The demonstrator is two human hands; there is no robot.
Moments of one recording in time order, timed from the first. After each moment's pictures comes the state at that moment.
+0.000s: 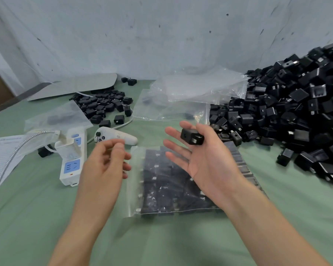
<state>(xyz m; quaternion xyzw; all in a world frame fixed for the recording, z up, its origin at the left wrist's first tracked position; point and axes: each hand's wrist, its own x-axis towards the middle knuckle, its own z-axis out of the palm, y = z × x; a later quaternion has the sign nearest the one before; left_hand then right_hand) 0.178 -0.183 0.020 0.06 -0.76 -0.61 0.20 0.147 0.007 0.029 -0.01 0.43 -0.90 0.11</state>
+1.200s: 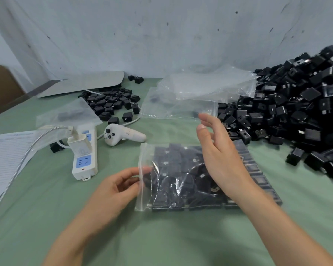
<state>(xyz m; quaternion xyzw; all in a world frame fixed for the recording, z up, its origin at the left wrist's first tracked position) 0.191 -0.226 -0.019 -0.04 -0.78 -0.62 -0.07 0.146 0.012 0.013 -0.07 0.80 -0.58 -0.12</state>
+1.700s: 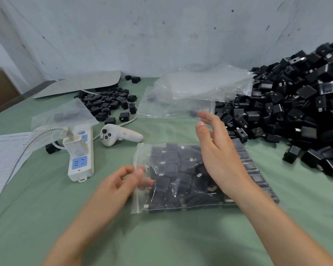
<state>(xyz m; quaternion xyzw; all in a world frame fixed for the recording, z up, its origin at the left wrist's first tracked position) 0.191 -0.216 -0.018 0.00 -0.78 -0.62 -0.06 0.143 0.015 0.011 -0.06 0.80 -0.58 -0.13</state>
